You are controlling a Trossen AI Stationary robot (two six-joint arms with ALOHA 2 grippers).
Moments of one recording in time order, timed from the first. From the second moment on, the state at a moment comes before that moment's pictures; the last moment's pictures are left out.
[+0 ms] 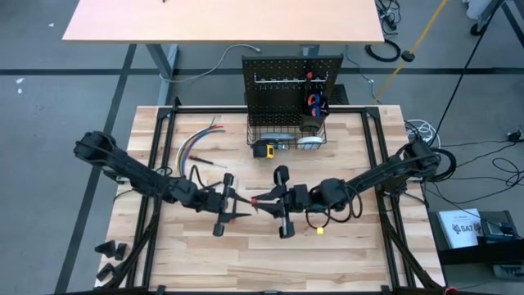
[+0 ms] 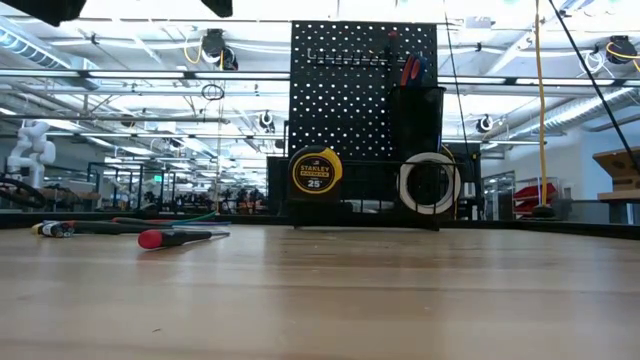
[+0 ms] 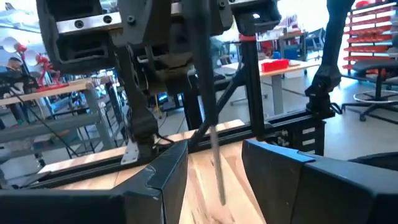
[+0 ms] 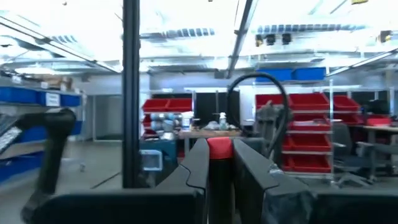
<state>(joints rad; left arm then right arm) -0.40 1.33 0.55 0.86 -0.19 0.22 0.35 1.70 1.06 1.09 0.24 -0.06</state>
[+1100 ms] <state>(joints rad) -0.35 1.39 0.56 0.87 -0.21 0.16 0.31 1.78 1.11 1.14 0.26 -0.10</state>
